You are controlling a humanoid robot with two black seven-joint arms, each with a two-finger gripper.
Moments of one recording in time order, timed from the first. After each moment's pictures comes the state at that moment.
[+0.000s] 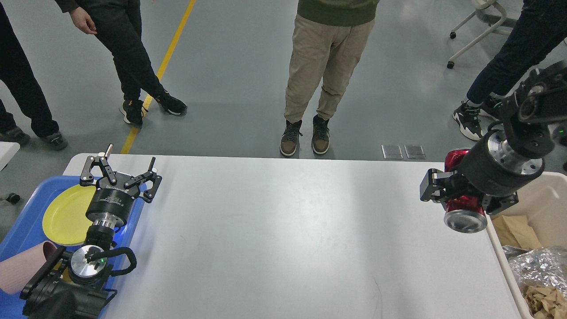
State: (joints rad) left arm -0.37 0.12 -1.46 -0.65 0.10 -0.61 -0.11; right arm 2.37 -0.29 -1.48 1.73 0.09 0.54 -0.04
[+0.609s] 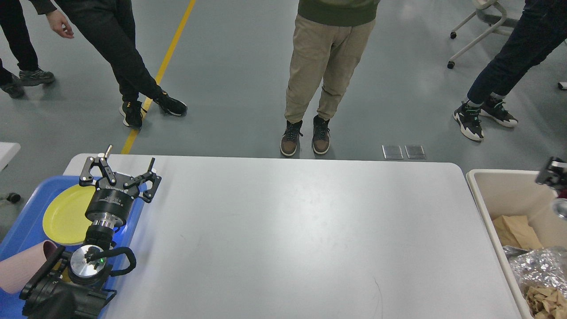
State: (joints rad) left arm -0.37 0.12 -1.46 -0.65 0.10 -0.61 -0.11; right arm 1.98 -0.67 -1.71 1.26 0.10 0.40 -0.05
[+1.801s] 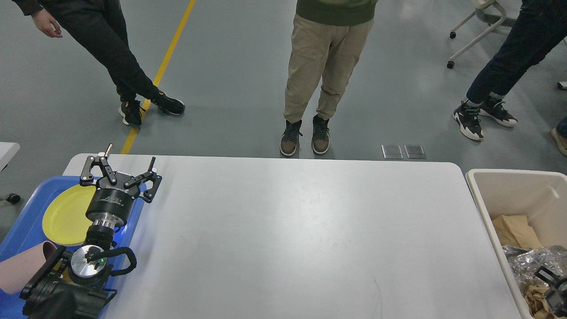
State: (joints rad) left arm -0.37 0.12 -1.46 -0.65 0.10 -0.61 -0.11; right arm 0.46 -0.38 -0.90 -0.01 0.12 0.06 -0.10
